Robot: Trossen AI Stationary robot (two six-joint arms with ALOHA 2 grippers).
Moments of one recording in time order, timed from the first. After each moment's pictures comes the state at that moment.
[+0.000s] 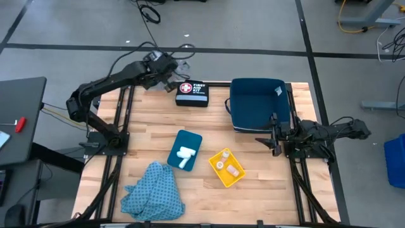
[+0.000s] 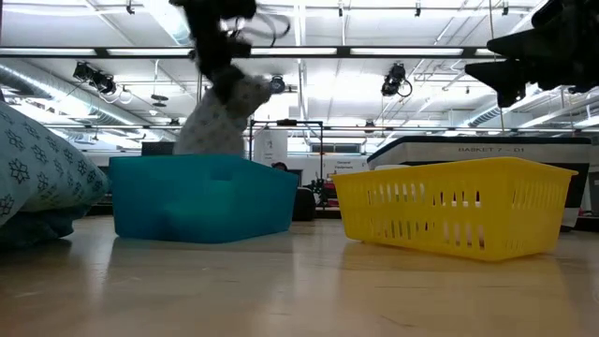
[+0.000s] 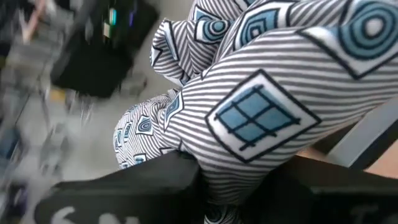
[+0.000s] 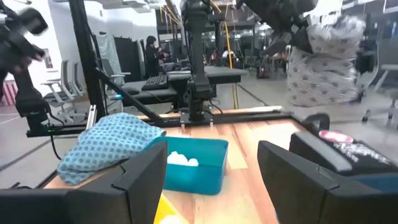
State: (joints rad) left arm 0.50 1.47 1.46 -0.87 -0.71 0.17; right arm 0.17 0.12 0.07 0.13 0.18 0.04
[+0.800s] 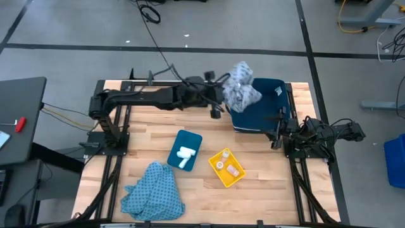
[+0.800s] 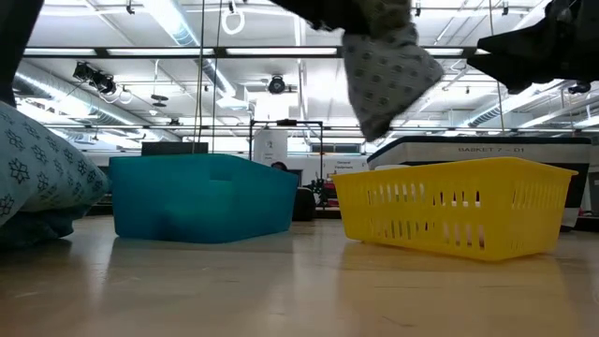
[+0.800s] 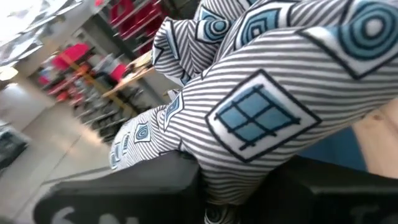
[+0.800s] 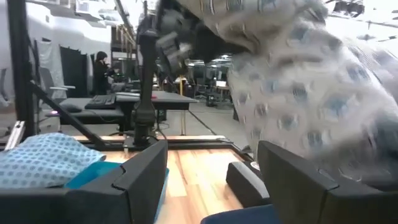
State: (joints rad) left arm 0.14 1.74 1.56 0.02 -0.28 0.58; right arm 0.17 0.00 0.07 0.14 0.38 -0.16
